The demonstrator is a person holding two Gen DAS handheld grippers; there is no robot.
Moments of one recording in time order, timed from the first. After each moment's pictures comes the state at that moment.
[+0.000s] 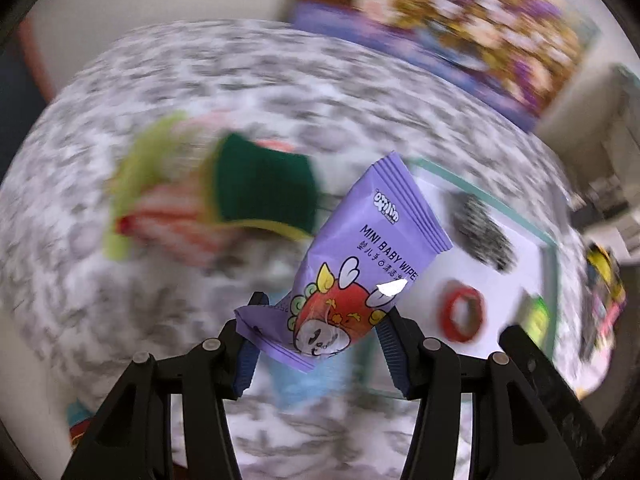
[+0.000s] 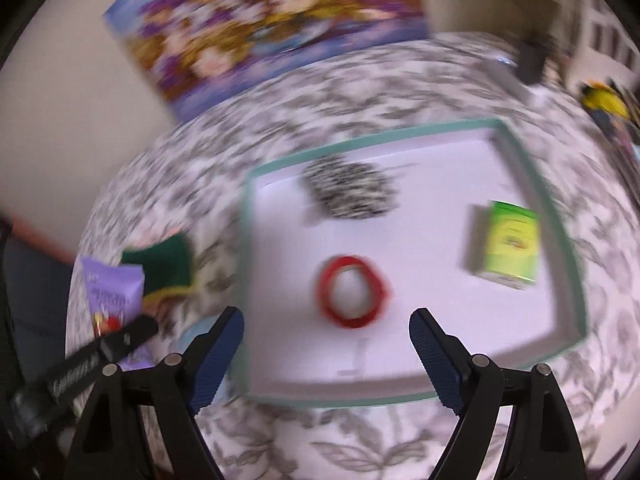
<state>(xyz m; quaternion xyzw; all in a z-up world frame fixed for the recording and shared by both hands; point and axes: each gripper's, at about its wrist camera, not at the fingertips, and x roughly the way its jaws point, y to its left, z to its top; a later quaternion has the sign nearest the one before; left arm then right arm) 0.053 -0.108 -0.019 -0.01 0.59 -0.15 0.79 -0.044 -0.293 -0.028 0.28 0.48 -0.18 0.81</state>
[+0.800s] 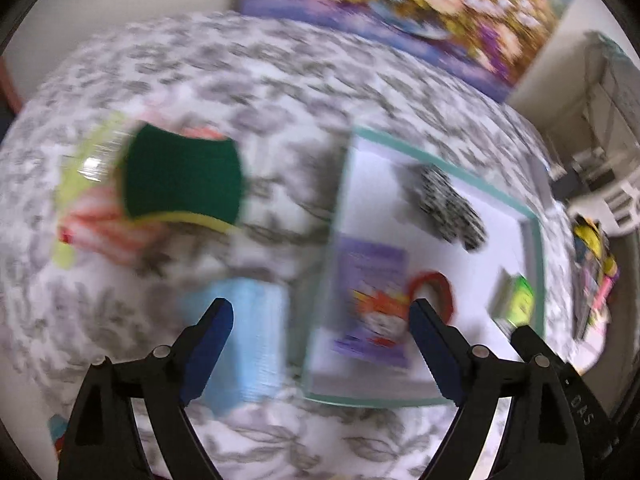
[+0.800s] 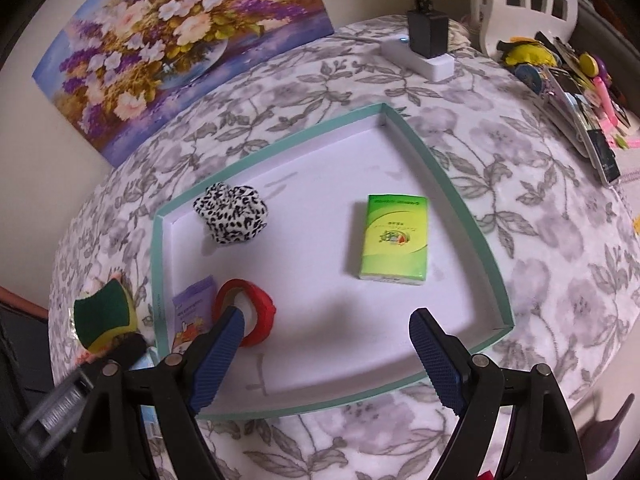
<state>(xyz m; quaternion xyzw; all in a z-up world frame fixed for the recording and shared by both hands) 0.056 -0.130 -0.028 0.00 0.59 -0.15 0.79 -0.079 -0.348 -0.039 0.30 0.48 -0.26 0.78</state>
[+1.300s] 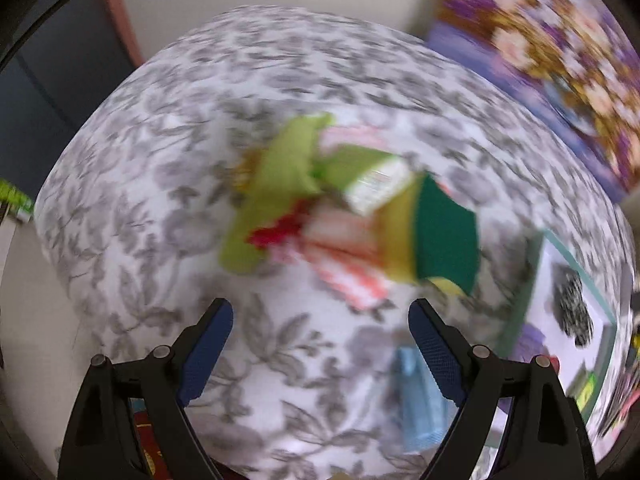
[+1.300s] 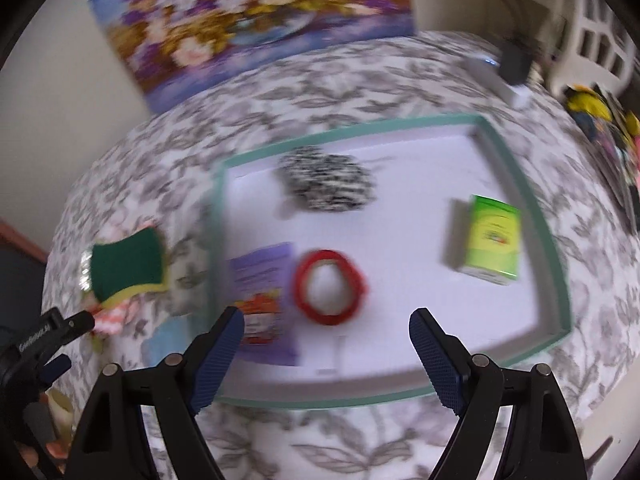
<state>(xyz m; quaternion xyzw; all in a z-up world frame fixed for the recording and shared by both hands) 0.101 0.001 -0.024 -0.04 0.59 0.05 0.81 -0.032 -0.275 -0.037 0.23 0.50 -0.20 0.81</state>
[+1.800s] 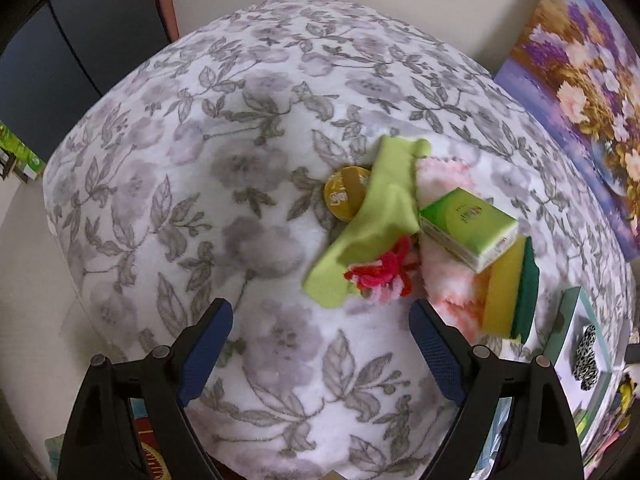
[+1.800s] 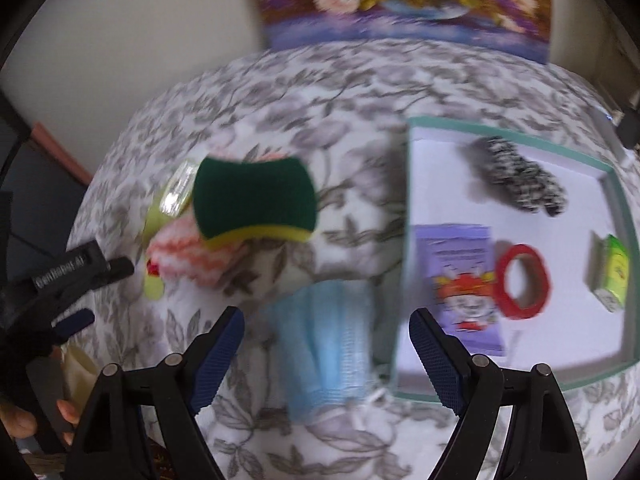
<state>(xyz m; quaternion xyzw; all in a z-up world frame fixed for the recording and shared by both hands) 0.120 0.076 -0.040 -0.10 0.59 0.08 0.79 0.027 -0.153 -0.056 0.16 0.54 -0.07 0.82</state>
